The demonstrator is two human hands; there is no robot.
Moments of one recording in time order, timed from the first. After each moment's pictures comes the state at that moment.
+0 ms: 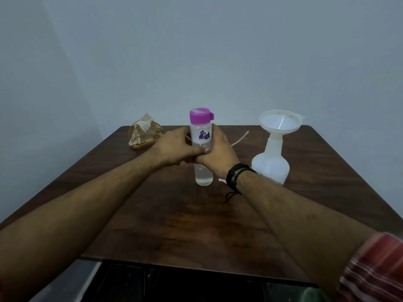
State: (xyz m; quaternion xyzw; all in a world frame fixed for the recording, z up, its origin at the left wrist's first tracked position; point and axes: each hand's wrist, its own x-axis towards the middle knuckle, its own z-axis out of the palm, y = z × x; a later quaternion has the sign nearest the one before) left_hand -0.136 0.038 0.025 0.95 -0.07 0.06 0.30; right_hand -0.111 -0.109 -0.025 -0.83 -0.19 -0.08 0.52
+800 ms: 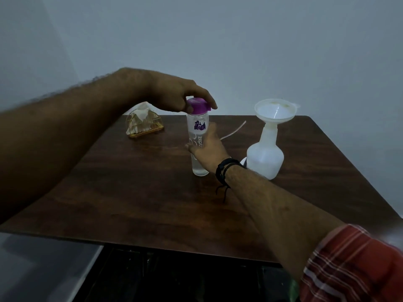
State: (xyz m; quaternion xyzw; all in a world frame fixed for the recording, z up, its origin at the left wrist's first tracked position) left_hand -0.129 0.021 0.133 0.97 -0.21 -0.10 0.04; right_hand -0.111 -0.098 -0.046 -0.81 -0.18 -0.05 0.56
